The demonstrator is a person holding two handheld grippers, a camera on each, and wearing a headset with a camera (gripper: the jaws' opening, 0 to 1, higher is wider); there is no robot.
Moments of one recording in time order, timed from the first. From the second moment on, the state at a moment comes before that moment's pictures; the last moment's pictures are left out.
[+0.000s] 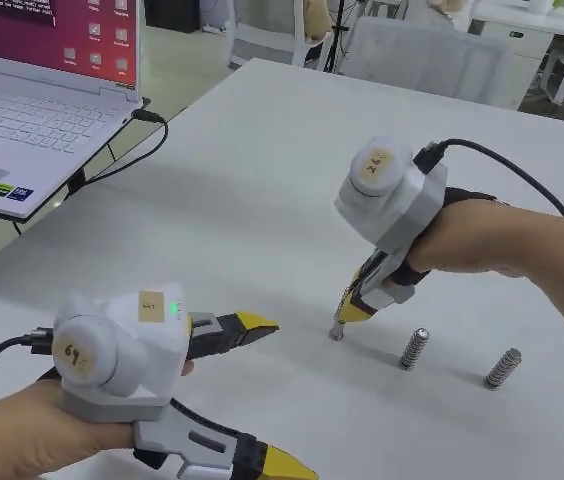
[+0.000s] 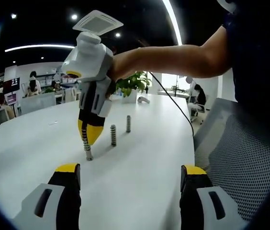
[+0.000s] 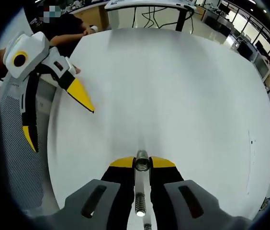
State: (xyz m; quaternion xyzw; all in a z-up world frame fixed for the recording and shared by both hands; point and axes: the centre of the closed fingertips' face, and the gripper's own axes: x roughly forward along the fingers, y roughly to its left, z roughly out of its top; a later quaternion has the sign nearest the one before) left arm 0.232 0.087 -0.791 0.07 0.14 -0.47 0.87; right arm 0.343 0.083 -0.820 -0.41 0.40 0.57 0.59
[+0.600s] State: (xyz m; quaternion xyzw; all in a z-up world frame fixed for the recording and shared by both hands) left arm 0.231 0.087 -0.793 0.07 0.14 -0.47 0.87; right arm 0.328 0.086 -0.840 -0.41 0.41 0.58 0.58
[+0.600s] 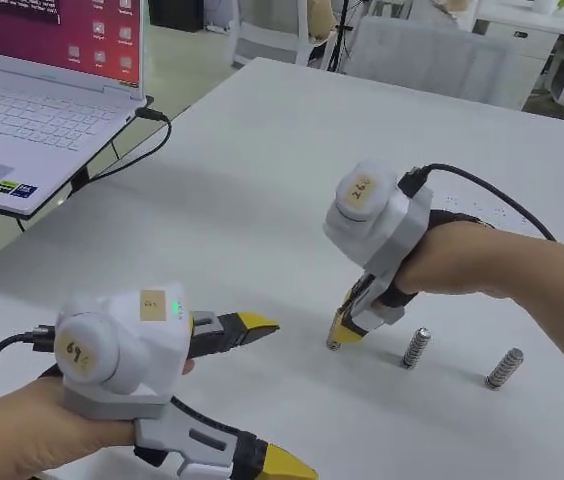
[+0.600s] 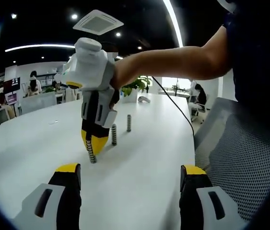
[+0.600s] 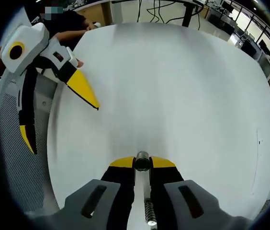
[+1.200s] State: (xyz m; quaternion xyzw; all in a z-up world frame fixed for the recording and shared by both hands) left arm 0.232 0.086 -0.793 0.07 0.14 -0.47 0.87; right arm 0.326 0.090 -0.843 -0.40 0.41 0.58 0.58
